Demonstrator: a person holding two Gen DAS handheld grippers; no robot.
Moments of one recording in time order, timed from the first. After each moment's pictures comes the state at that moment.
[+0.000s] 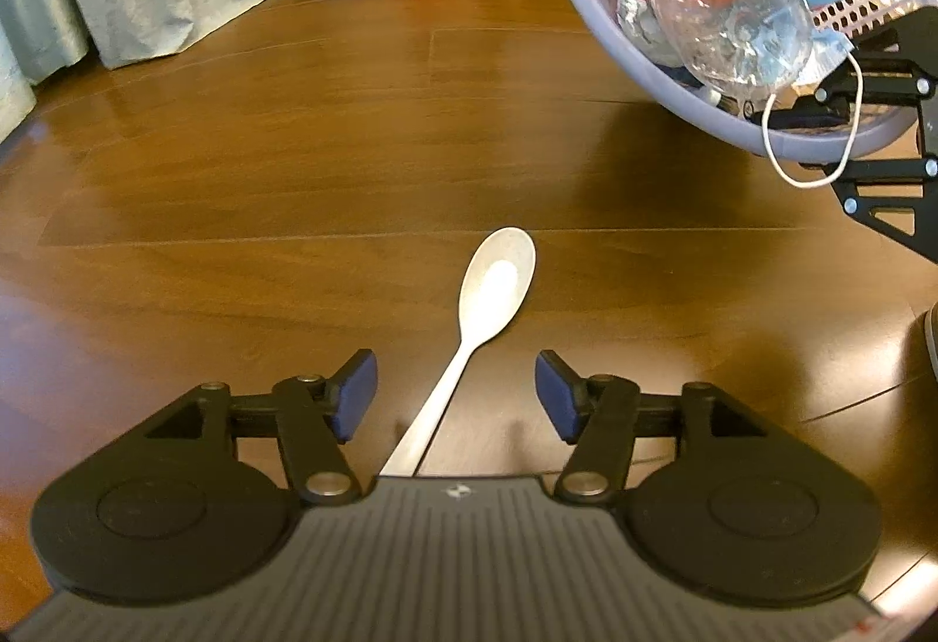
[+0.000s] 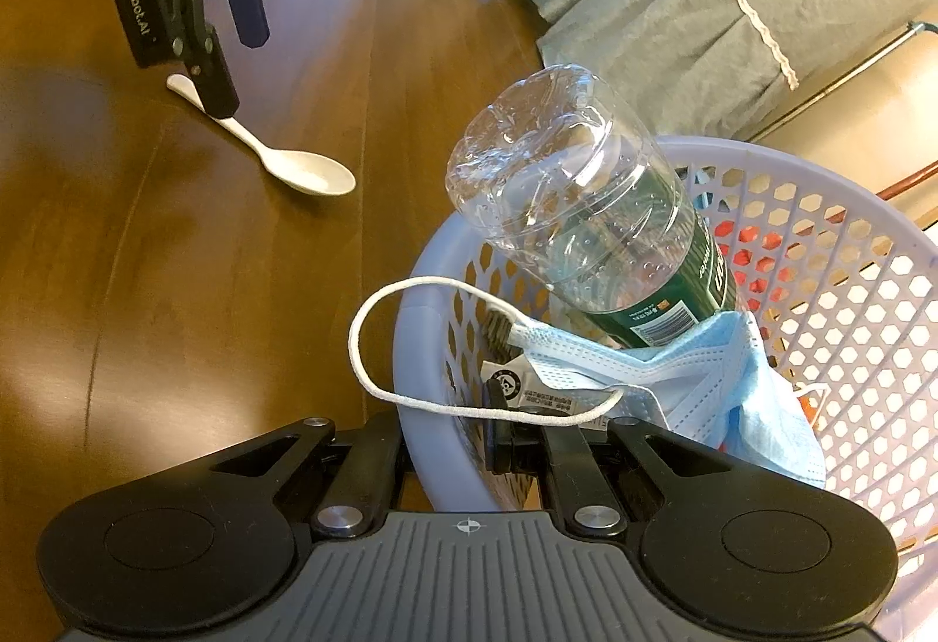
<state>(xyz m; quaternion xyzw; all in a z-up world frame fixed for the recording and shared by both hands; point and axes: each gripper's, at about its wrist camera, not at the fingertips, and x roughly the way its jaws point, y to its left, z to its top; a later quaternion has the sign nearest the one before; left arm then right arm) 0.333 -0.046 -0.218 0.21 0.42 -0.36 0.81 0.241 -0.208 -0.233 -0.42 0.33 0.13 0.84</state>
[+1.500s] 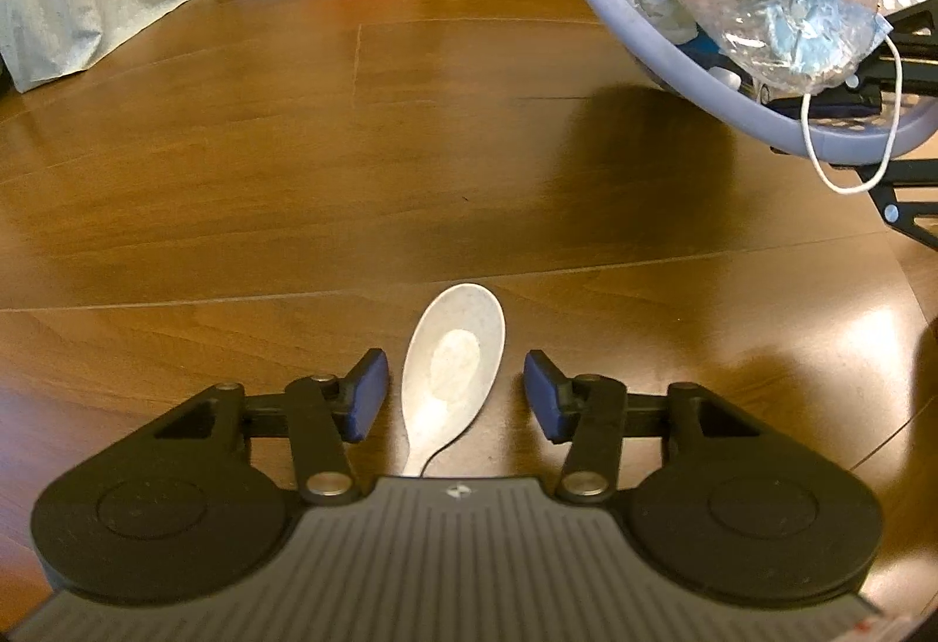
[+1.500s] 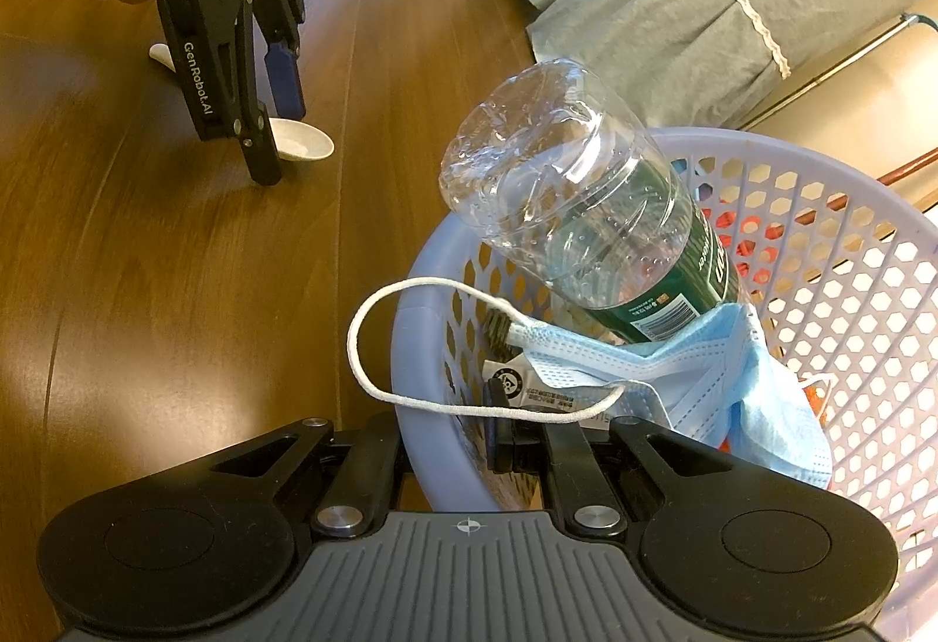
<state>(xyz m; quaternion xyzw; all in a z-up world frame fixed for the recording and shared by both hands) 0.373 -0.088 -0.266 0.21 0.41 -0.43 0.78 0.244 -0.224 -0.243 -0.42 0.33 0.12 0.84</state>
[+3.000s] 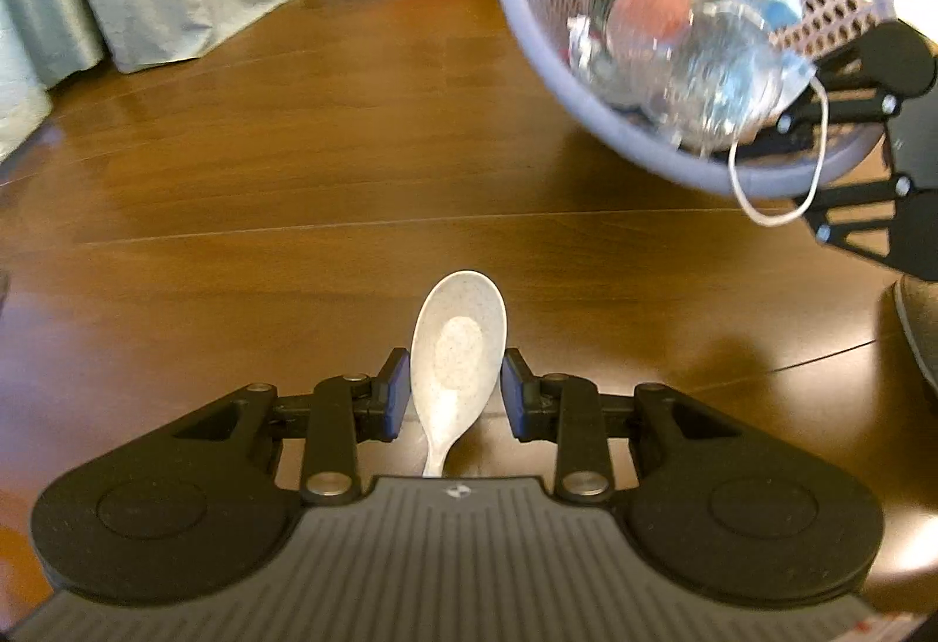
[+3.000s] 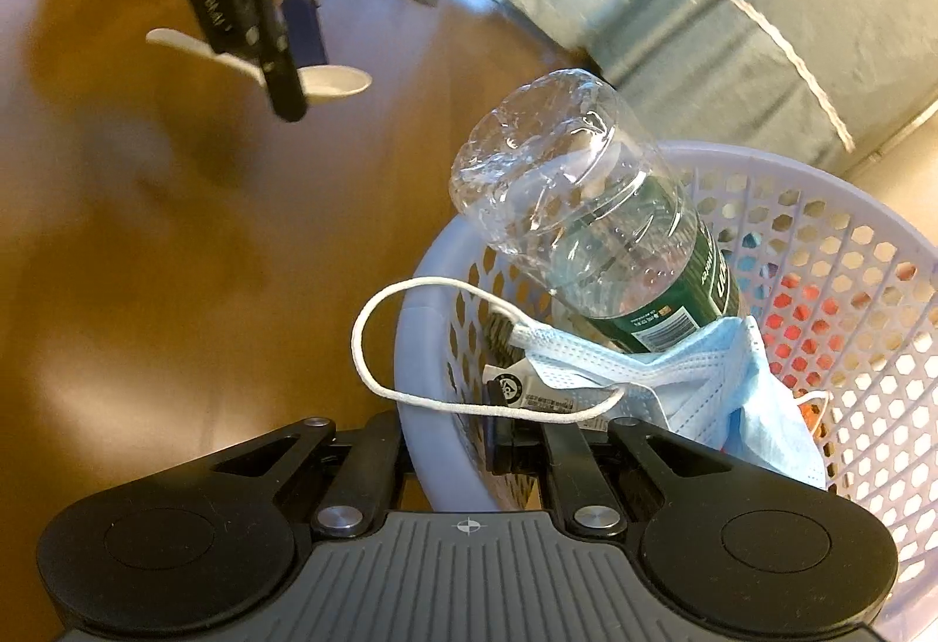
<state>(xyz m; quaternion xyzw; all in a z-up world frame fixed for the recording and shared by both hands) 0.323 0.014 -0.183 0.21 0.42 -0.37 0.80 0.227 -0.162 -0.213 -0.40 0.31 0.22 0.83</state>
